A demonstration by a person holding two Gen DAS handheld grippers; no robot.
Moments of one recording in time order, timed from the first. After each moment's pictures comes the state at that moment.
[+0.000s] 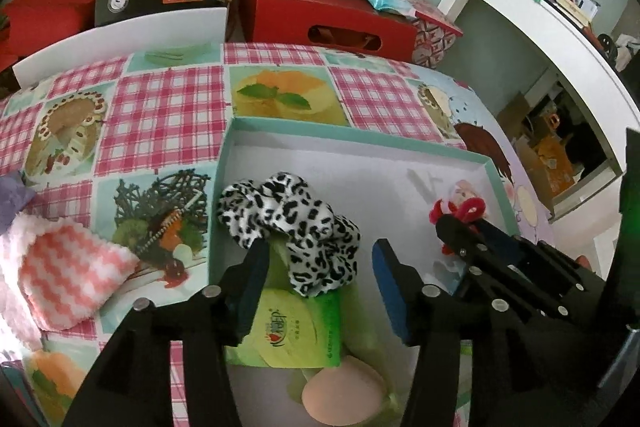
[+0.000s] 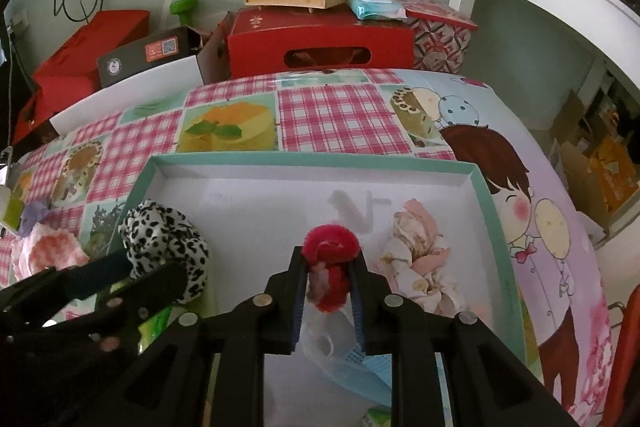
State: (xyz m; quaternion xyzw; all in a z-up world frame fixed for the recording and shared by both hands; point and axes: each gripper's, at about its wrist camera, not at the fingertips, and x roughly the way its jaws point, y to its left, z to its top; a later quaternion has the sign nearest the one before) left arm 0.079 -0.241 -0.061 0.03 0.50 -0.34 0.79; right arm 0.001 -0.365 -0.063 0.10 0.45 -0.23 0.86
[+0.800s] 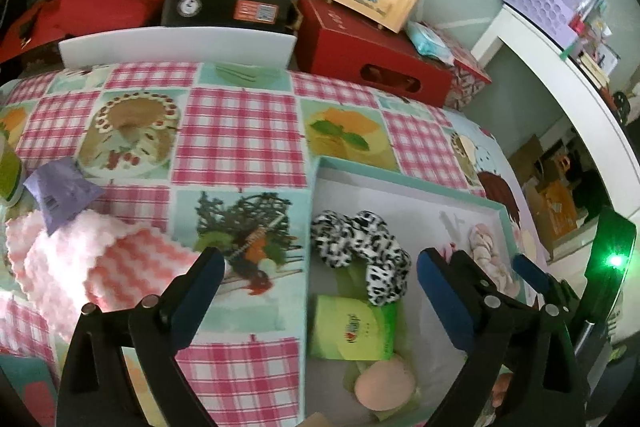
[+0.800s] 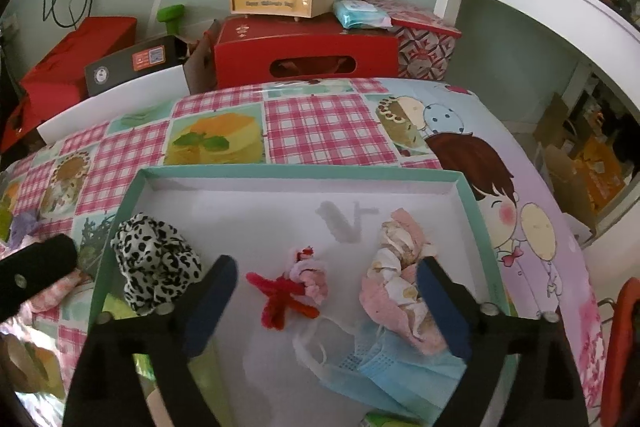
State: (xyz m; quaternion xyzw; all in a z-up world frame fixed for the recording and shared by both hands) left arm 0.108 -0.181 -0.039 -0.03 0.50 -0.30 0.82; right arm 0.003 -0.364 -0.060 0.09 0.43 -0.27 0.86
